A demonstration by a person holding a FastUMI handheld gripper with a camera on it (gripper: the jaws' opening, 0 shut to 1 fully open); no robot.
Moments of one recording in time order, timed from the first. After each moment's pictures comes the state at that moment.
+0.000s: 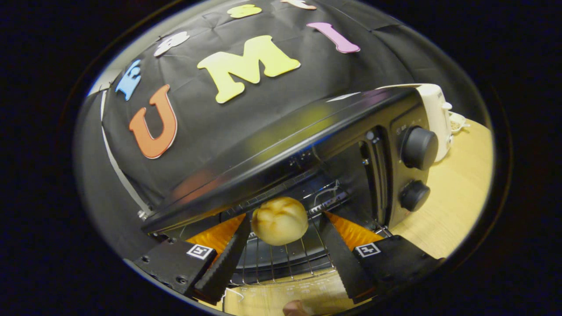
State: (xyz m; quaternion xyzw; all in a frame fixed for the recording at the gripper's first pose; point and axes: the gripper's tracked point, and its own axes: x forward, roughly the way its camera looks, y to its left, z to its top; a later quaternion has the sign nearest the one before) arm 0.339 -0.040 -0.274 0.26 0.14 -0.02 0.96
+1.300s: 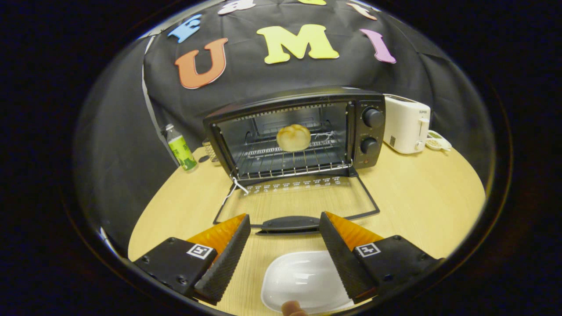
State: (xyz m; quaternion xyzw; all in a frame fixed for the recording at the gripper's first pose) arm 0.148 0.001 -0.326 0.06 0.27 0.03 0.96
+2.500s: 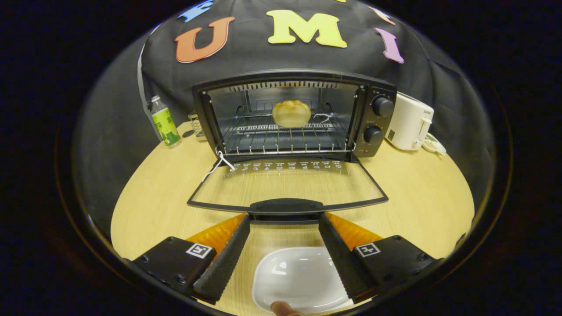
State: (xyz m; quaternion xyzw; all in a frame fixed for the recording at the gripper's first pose) arm 0.160 -0.005 -0.346 0.01 0.32 -0.02 0.95
